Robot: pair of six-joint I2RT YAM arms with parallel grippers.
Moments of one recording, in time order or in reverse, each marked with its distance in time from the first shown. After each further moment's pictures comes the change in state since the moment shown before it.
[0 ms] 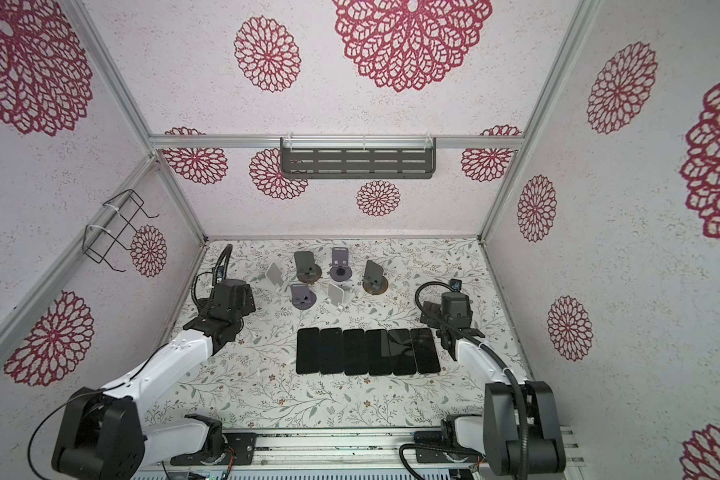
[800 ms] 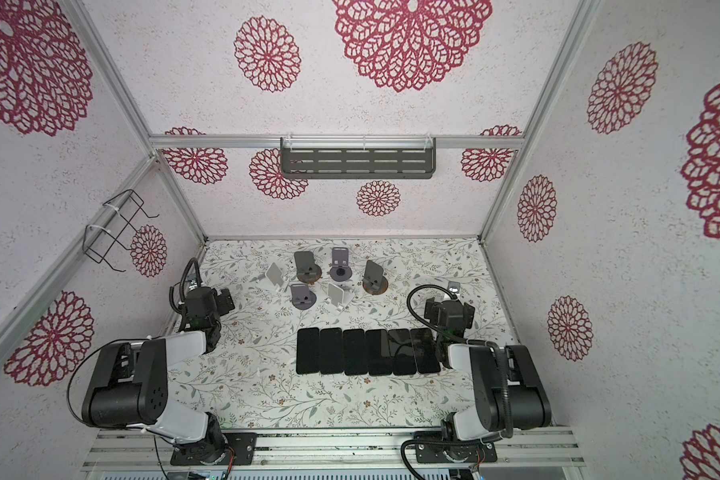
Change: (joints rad) left arm 0.339 0.245 -0.178 0.678 0.322 0.163; right arm 0.002 0.227 -0.134 0.651 0.160 -0.163
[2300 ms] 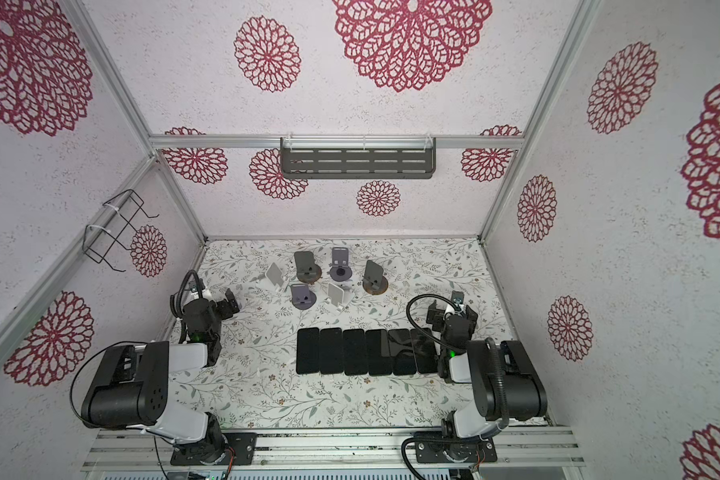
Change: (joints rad) left arm 0.002 -0.003 -0.143 0.291 0.143 0.005; right arm -0.041 0.034 -0.165 0.365 -0.086 -0.026
